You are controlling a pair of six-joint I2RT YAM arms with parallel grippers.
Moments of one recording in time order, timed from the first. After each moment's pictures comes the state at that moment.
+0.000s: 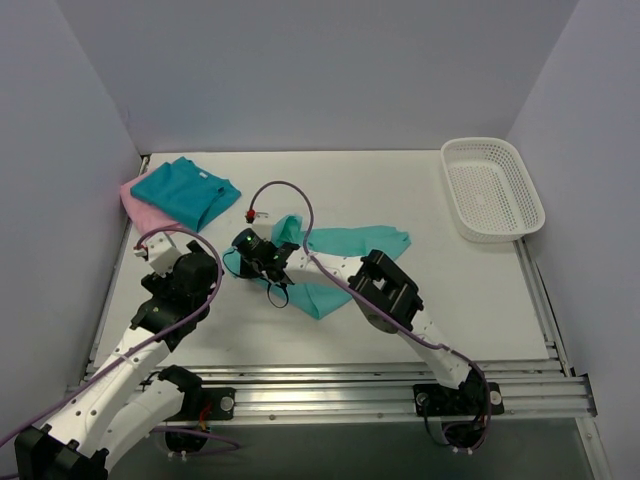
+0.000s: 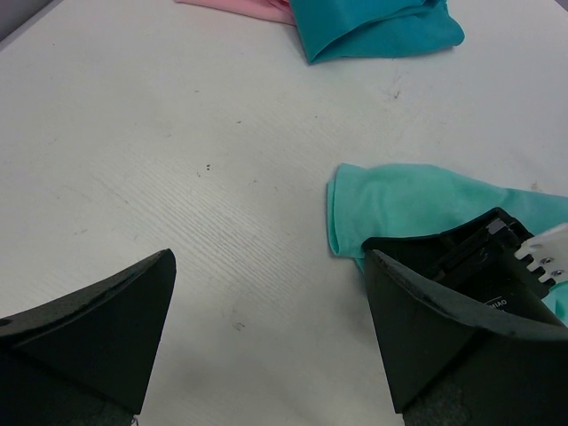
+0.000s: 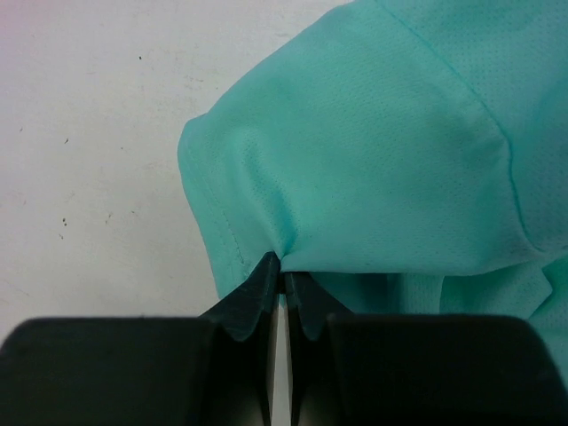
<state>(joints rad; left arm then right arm) -0.47 0.79 0.65 -0.54 -0.81 -0.86 1.01 2.37 1.81 -0.19 0.26 0.82</state>
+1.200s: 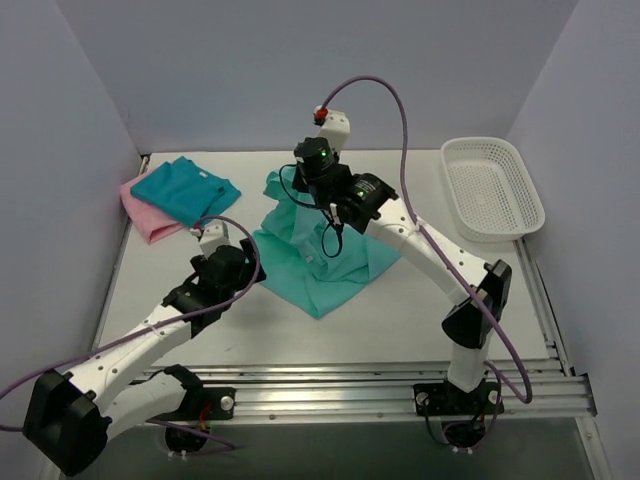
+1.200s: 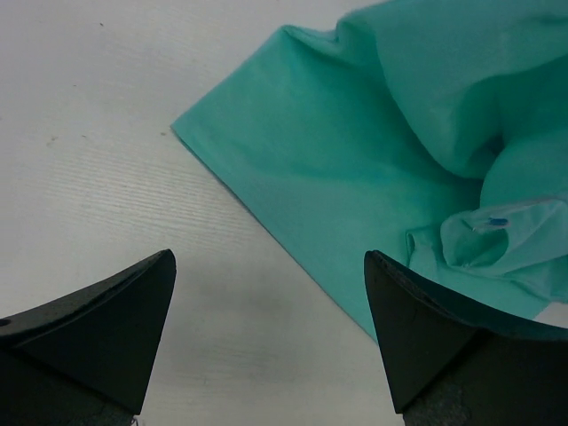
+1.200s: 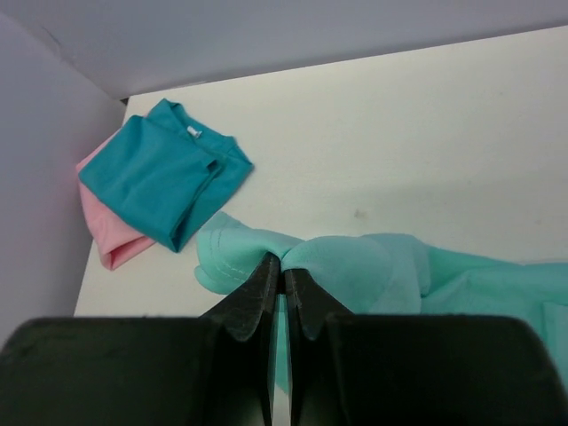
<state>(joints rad) -0.59 0.97 0.64 -0.31 -0.53 -0.73 0.86 1.84 1.96 -0.52 0.54 0.62</state>
